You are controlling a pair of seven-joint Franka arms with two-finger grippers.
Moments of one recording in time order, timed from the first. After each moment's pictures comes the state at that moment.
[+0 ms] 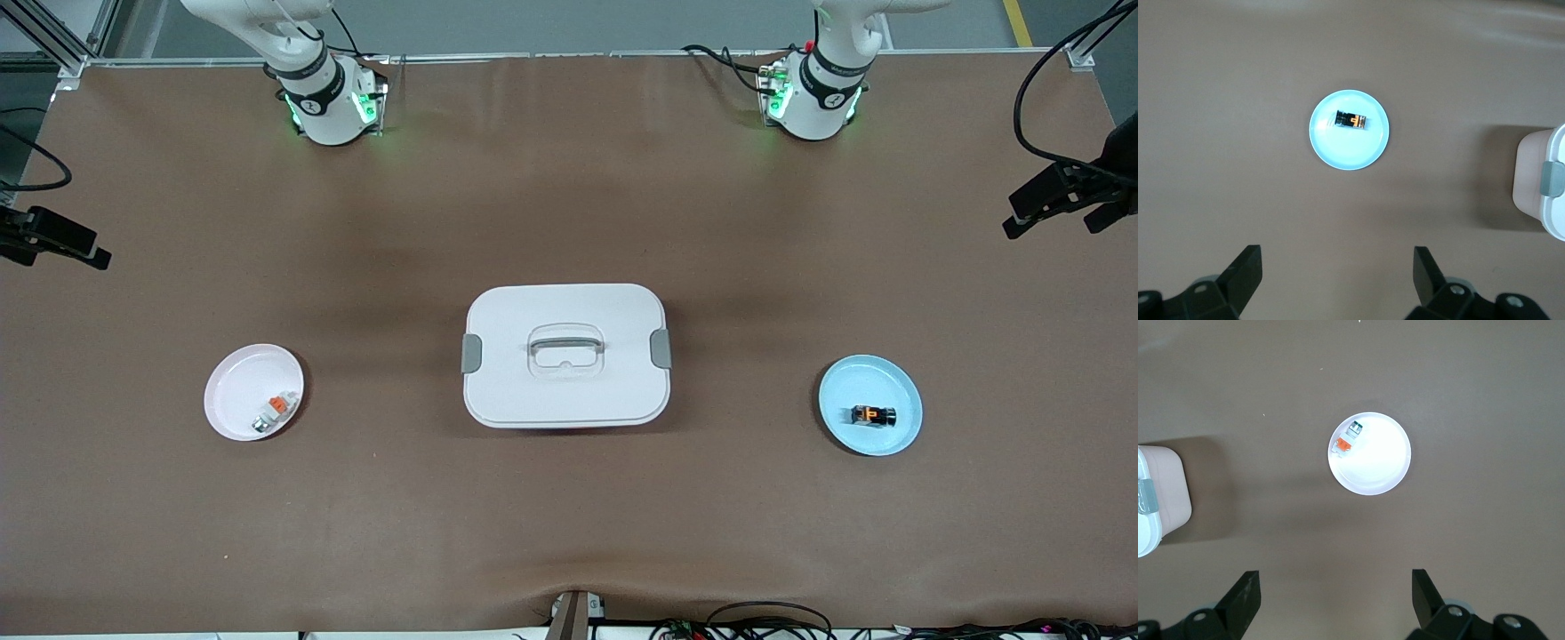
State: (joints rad) left arm 0.00 -0.08 0.01 -1.63 -0.02 1.64 -0.07; right arm 0.01 0.09 -0.13 -1.45 0.07 1.51 -0.02
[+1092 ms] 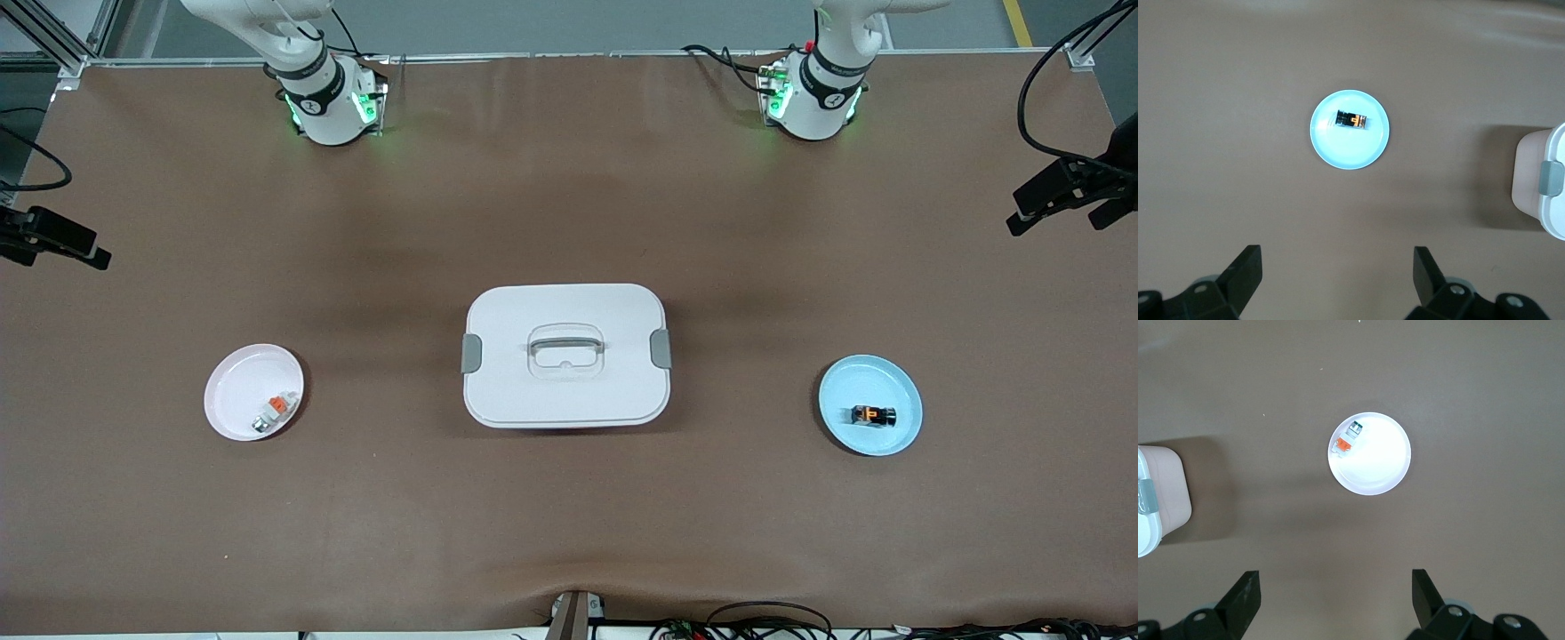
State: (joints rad) left arm 0.00 -0.08 0.01 -1.62 -0.02 1.63 -0.07; right arm 0.01 0.09 -0.13 -1.45 0.07 1.51 -0.02
